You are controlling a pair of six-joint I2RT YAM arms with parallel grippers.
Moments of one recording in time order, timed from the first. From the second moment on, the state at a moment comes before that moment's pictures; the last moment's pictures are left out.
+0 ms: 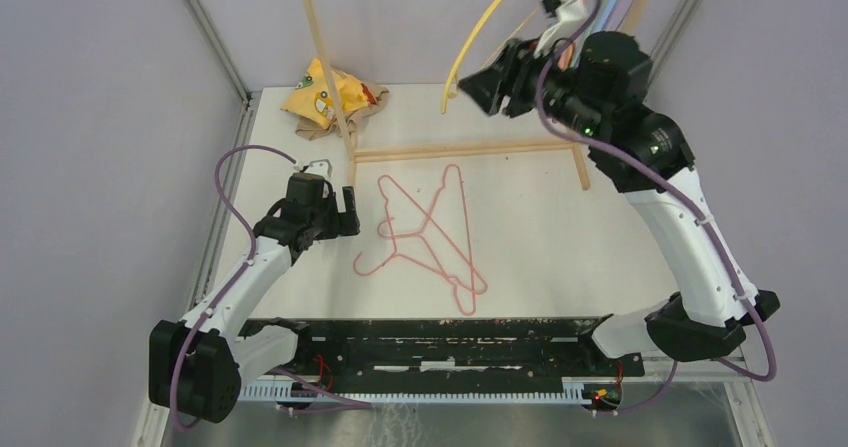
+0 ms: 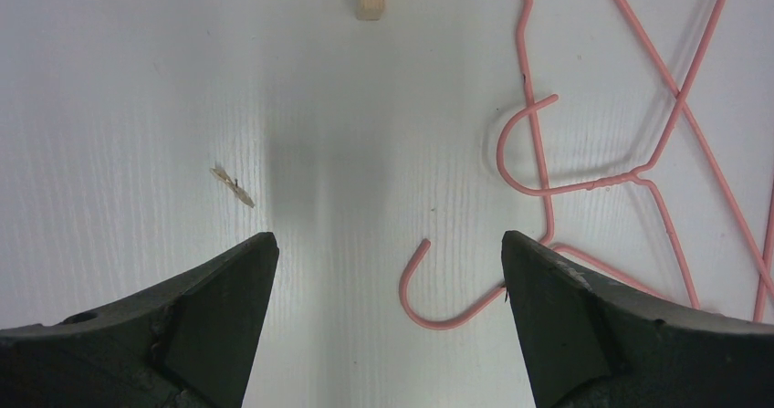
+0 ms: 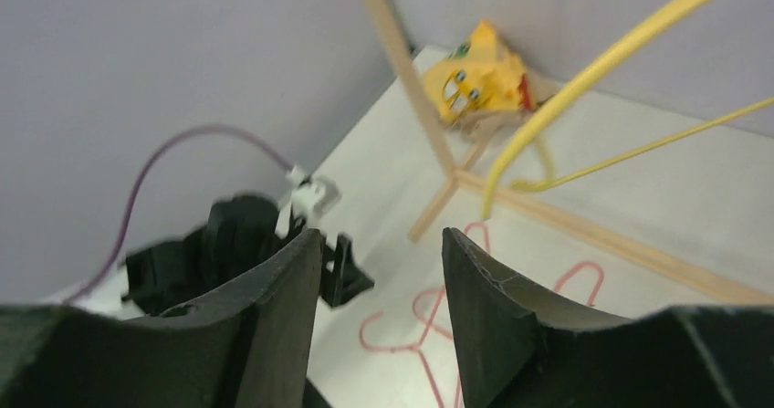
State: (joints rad) left arm -0.26 1.07 0.70 -0.45 -0.07 -0.30; right arm 0.55 1.40 1.98 -0.60 -0.13 0.41
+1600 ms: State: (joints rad) left arm -0.26 1.06 0.69 -0.47 -0.07 -0.35; right arm 0.94 1.98 1.36 -0.54 -0.03 0.23
